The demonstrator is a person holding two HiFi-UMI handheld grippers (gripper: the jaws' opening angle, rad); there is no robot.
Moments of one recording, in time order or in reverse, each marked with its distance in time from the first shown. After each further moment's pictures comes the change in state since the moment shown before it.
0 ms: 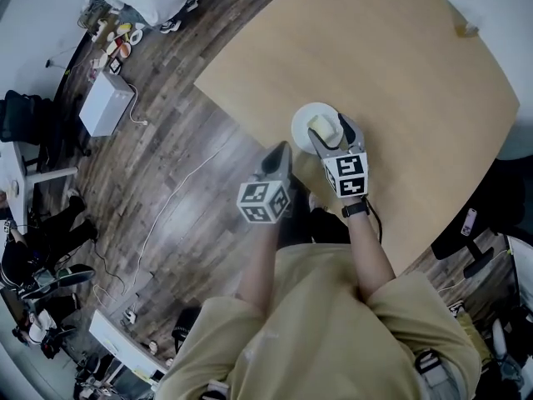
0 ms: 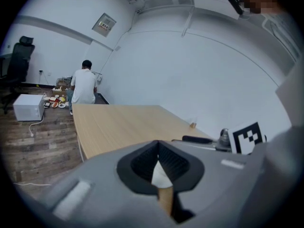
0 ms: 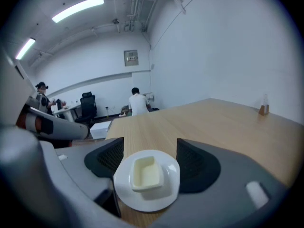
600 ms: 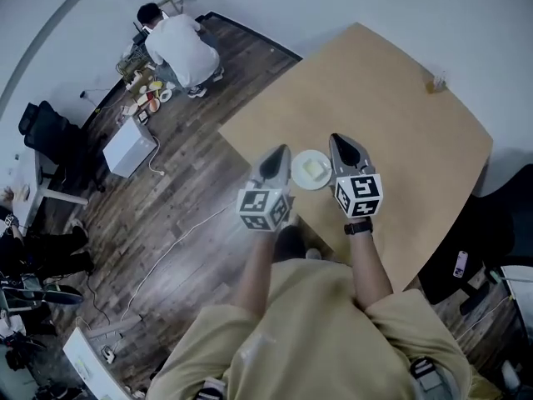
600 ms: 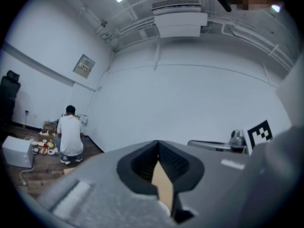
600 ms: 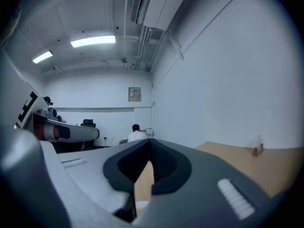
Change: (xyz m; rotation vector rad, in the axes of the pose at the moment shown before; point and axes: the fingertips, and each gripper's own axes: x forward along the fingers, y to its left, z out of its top) left arm -0.085 -0.116 0.156 0.266 -0.343 -0.070; right arm -0.152 0.003 0.172 -0.043 -0.409 -0.009
